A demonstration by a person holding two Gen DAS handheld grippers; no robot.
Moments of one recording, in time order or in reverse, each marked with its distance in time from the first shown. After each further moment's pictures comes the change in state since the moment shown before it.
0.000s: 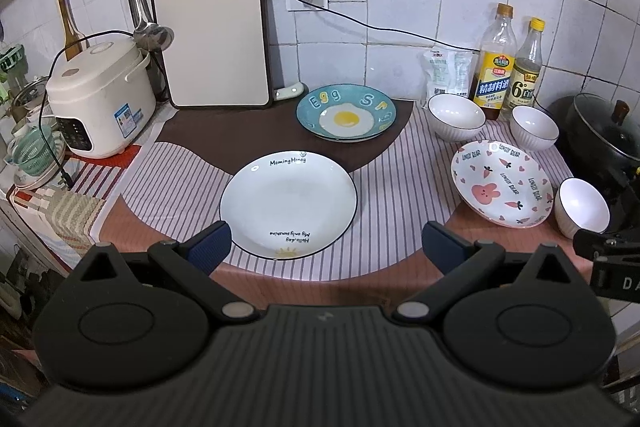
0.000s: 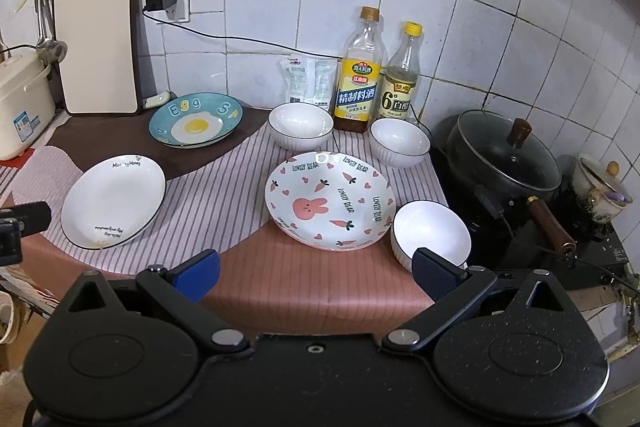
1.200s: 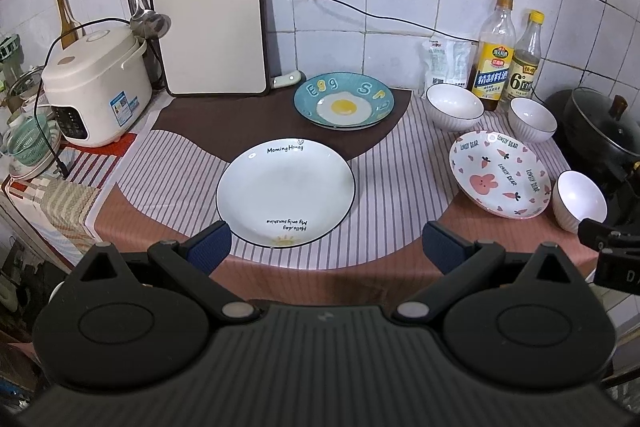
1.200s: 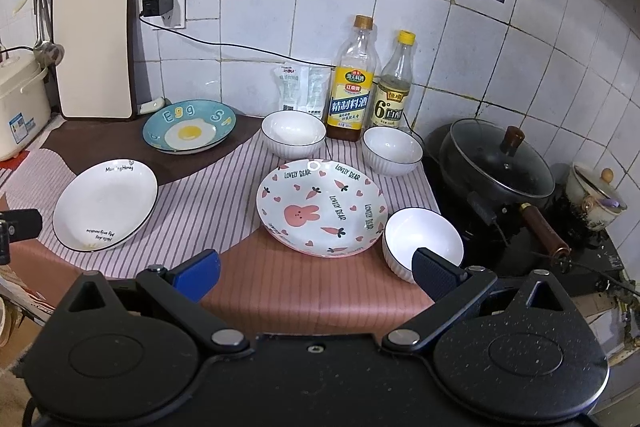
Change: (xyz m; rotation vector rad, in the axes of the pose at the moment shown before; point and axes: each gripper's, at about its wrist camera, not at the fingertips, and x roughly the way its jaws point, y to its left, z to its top) left arm 0.004 0.000 -0.009 -0.016 0.026 -0.010; right arm -0.003 -0.002 -0.008 -0.009 -0.040 -0.016
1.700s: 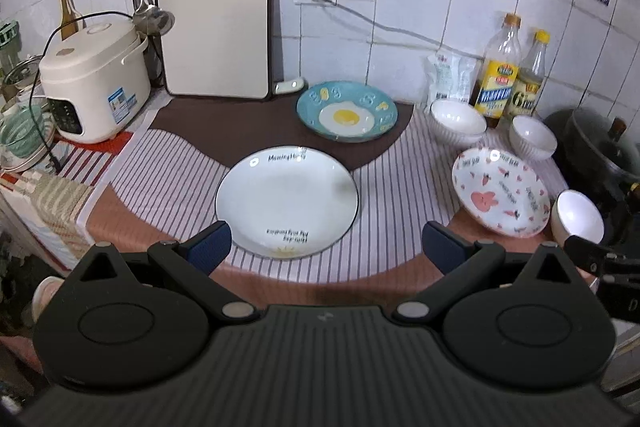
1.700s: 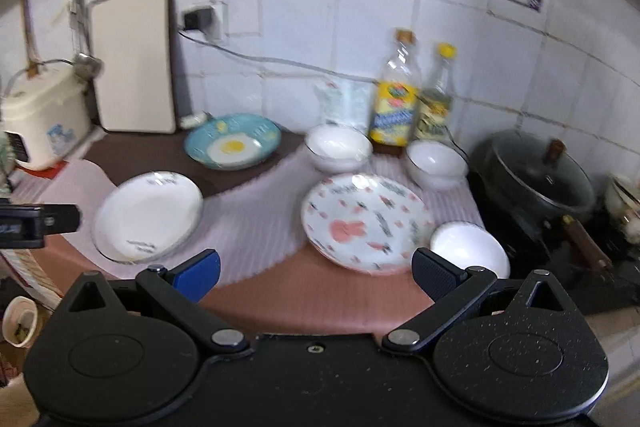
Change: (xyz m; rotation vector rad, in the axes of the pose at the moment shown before) left arm 0.009 0.024 0.006 -0.053 -0.039 -0.046; right arm 0.000 0.015 -0.001 -0.017 -0.103 0.174
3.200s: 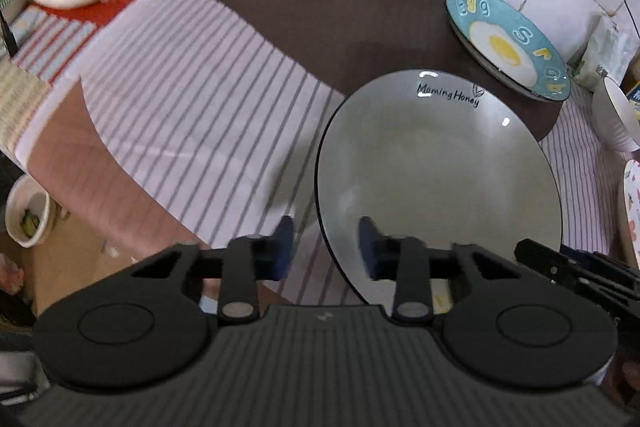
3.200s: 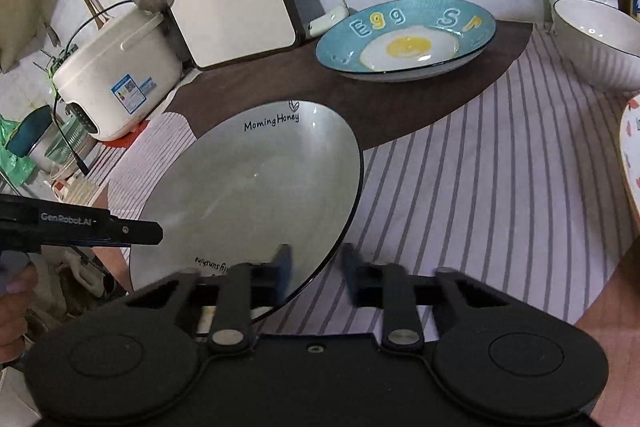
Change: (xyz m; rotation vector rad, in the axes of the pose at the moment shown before) left arm 0.238 0.153 -0.008 -0.249 0.338 0.032; right arm 0.281 0.092 -0.030 0.096 0.247 0.489
